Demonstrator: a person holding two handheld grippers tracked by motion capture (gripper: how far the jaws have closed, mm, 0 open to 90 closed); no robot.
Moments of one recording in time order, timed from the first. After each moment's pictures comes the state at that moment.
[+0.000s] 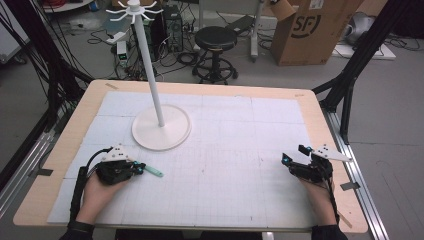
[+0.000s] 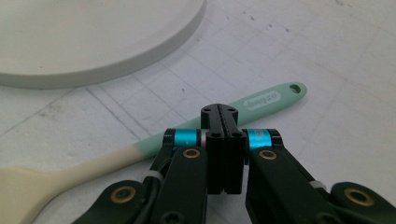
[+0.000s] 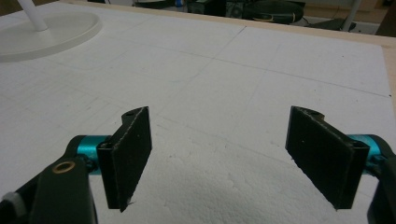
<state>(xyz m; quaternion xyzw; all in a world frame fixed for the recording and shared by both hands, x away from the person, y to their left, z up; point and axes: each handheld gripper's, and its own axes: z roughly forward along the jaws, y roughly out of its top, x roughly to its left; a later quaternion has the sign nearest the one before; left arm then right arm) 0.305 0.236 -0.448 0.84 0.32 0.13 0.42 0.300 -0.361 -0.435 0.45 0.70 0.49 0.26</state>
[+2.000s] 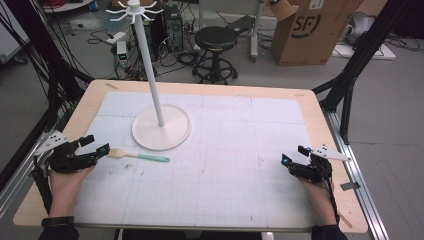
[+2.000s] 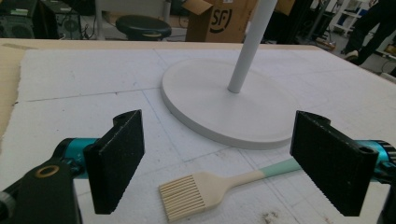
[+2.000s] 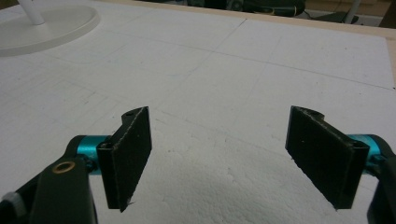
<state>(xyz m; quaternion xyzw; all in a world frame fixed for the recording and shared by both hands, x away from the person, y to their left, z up) 0.300 0.339 -0.419 0.66 0.45 0.22 0.56 0.301 -0.361 -0.437 0.45 0.71 0.48 0.25</state>
